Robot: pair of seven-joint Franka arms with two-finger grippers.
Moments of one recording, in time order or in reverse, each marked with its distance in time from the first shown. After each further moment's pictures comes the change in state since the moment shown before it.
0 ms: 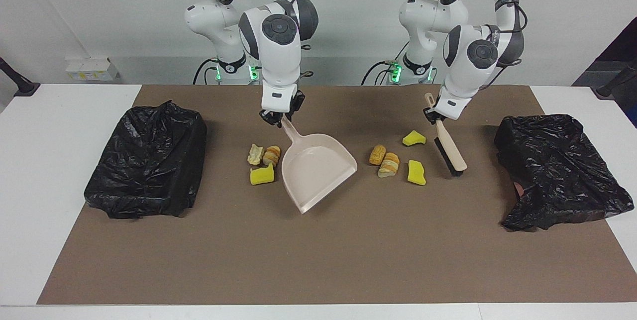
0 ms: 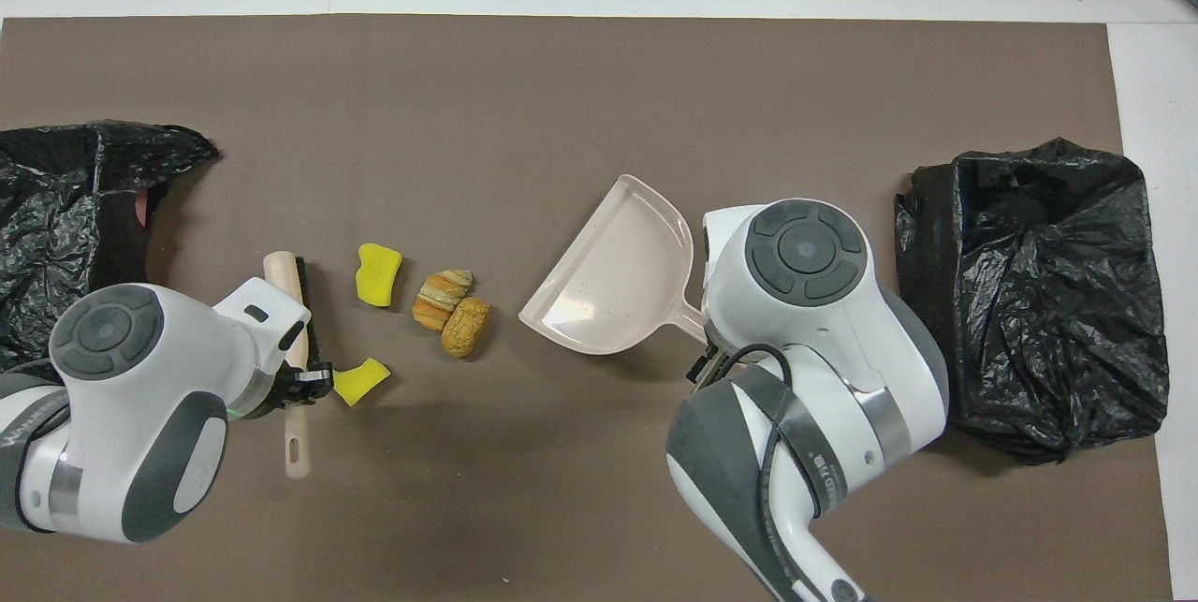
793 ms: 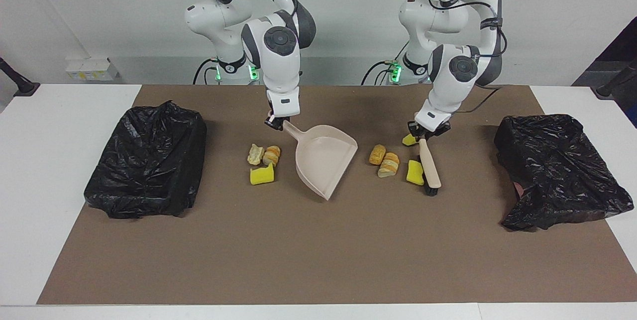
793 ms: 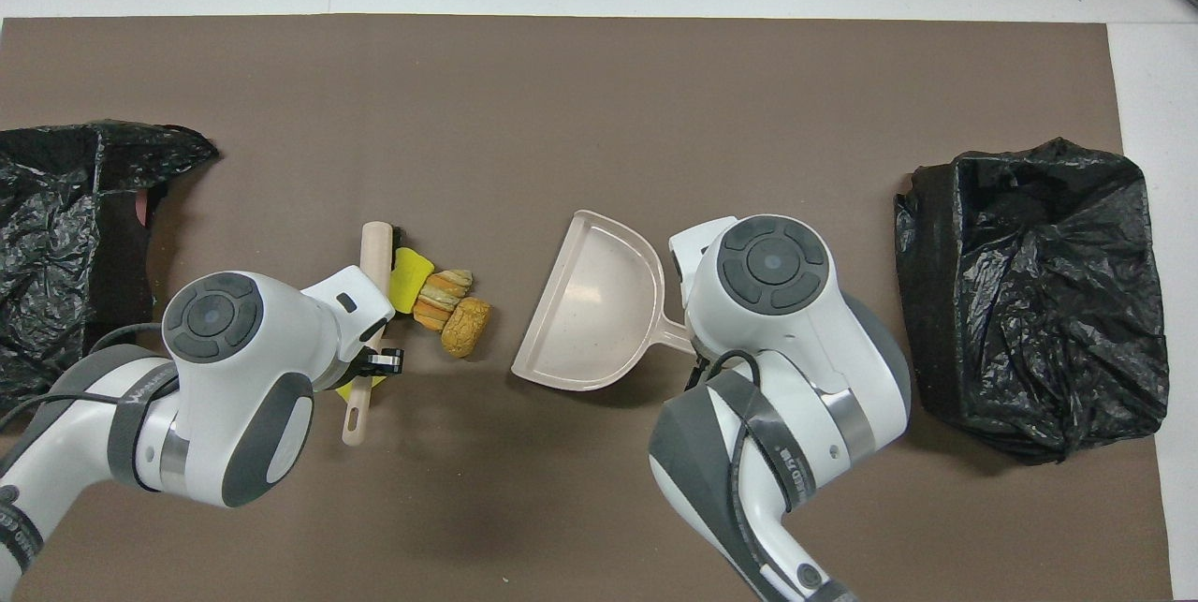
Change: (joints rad) left arm -0.093 0.136 -0.011 0.053 -0.064 0.138 0.184; right arm 0.022 0.039 0.004 -0.031 0.000 0.056 -0.202
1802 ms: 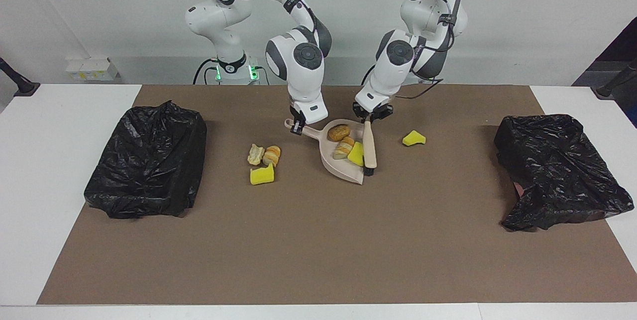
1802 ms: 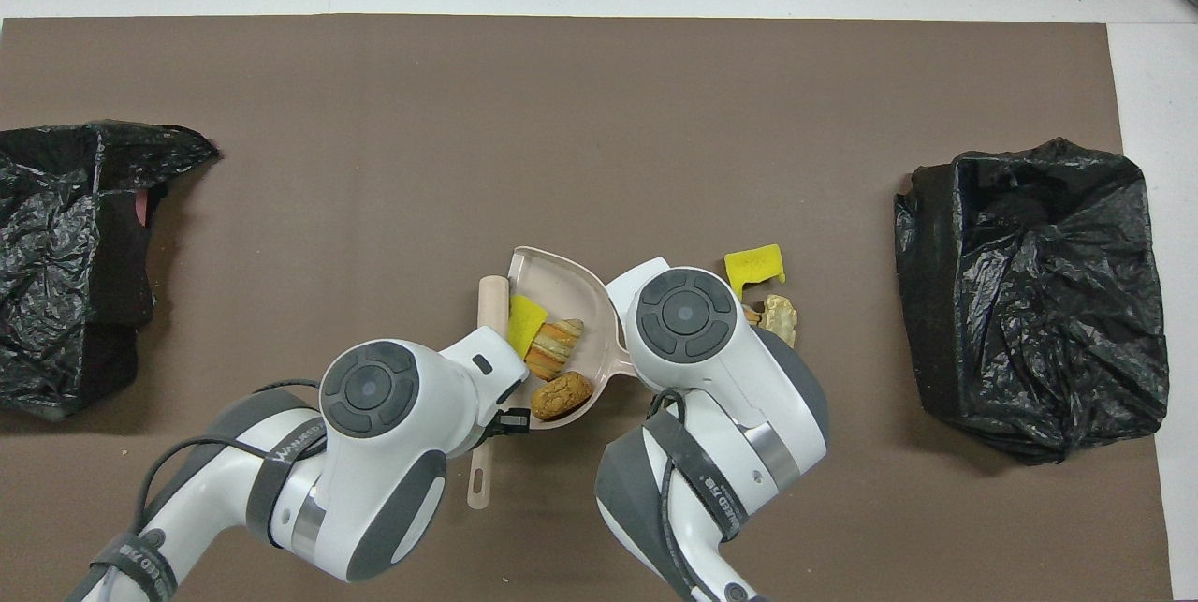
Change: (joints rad) left arm -0.299 -0.017 -0.010 0.007 -0.181 -0.017 -0.207; right arm 0.088 0.041 -0.001 -0.046 0.000 0.086 -0.035
